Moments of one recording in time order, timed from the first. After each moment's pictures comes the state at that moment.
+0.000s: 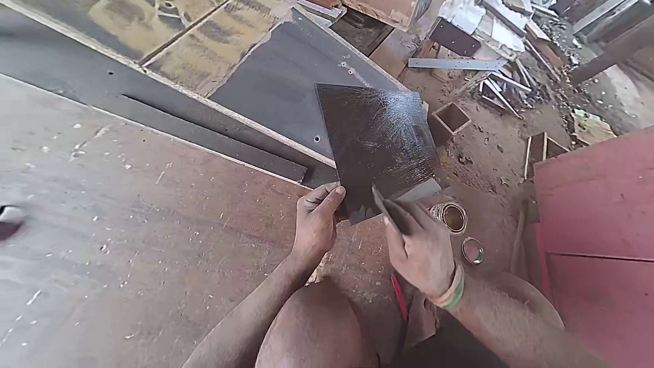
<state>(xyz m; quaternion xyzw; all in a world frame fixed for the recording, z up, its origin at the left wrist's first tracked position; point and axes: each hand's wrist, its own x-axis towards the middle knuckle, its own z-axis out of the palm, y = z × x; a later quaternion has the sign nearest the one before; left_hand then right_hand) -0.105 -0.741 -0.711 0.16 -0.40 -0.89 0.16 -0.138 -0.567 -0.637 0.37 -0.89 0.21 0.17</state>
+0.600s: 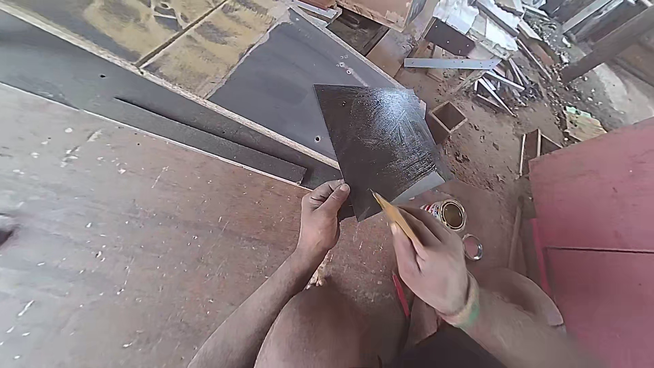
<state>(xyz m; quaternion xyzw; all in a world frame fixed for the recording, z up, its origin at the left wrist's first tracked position) -0.108 -0.743 -0.713 0.15 -0.41 -0.89 0.14 -0.116 -0.565 -0.621 0.37 -0.88 0.25 0.18</state>
